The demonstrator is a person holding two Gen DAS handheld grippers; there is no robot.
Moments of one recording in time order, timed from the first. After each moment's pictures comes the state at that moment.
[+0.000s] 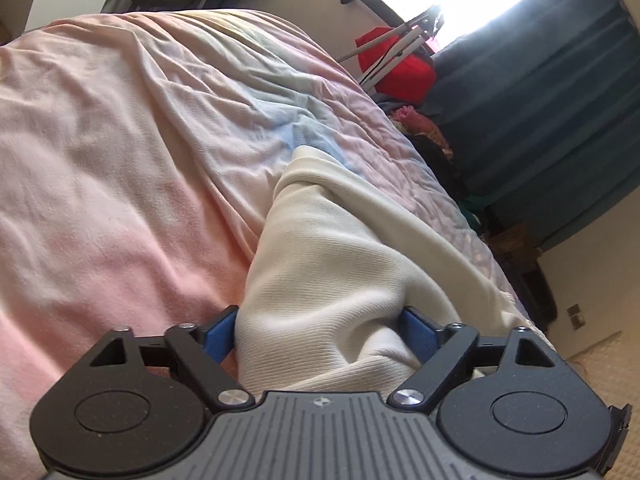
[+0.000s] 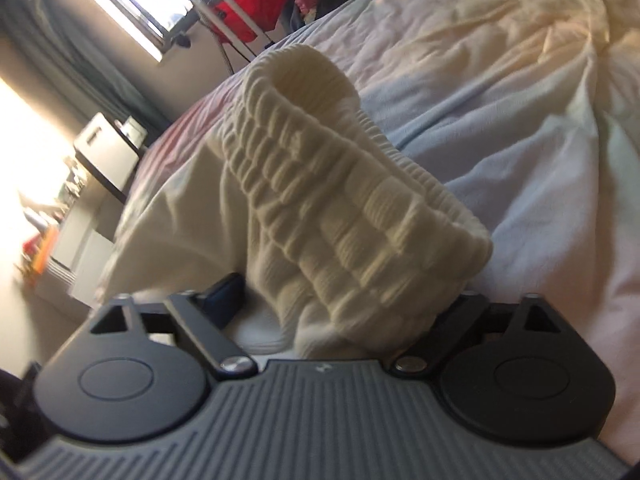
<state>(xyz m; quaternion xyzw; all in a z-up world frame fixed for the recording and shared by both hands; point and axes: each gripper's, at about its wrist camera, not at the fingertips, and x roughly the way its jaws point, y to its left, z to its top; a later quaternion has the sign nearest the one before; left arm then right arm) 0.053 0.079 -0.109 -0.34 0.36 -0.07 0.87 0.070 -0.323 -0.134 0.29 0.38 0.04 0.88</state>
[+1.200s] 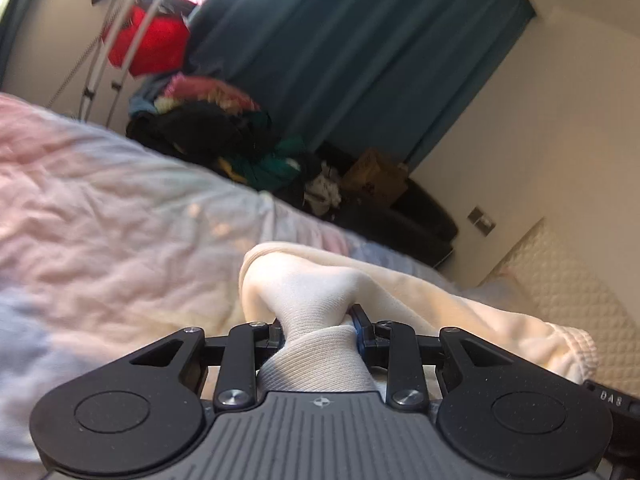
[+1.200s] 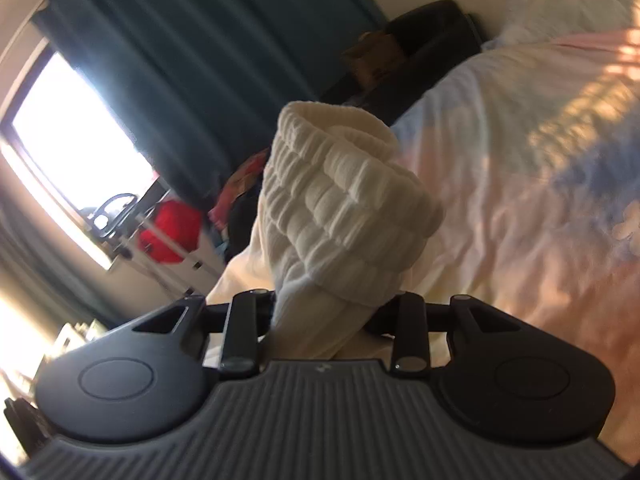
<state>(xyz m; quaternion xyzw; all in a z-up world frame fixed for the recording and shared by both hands) 0.230 -0.384 -0.007 -0.20 0.31 -0.28 0.89 0.071 -0.659 -0.010 0.38 0.18 -0.13 0.90</state>
